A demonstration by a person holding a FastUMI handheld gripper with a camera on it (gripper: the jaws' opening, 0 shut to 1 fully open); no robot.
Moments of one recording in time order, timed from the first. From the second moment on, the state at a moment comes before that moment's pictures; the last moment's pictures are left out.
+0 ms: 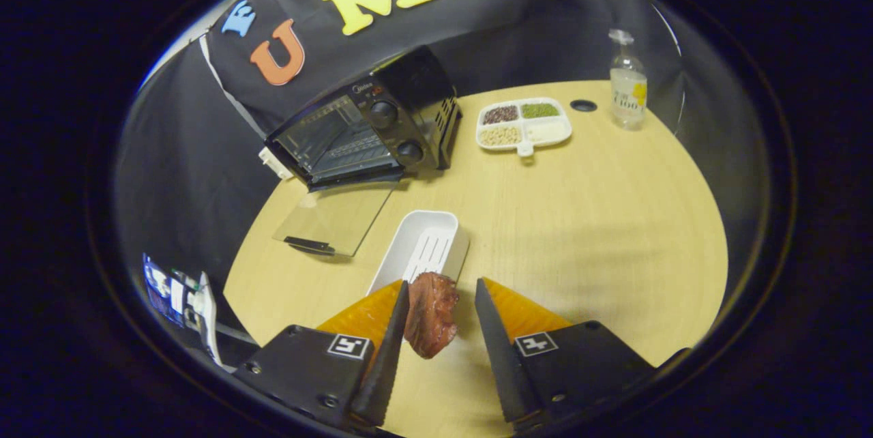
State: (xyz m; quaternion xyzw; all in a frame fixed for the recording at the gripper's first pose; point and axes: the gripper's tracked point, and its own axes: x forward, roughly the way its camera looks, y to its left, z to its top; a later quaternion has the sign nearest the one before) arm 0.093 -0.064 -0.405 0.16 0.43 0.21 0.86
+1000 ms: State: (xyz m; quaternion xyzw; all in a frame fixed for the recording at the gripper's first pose) arm 0.099 -0.021 -0.332 0.25 0.42 0.20 0.85
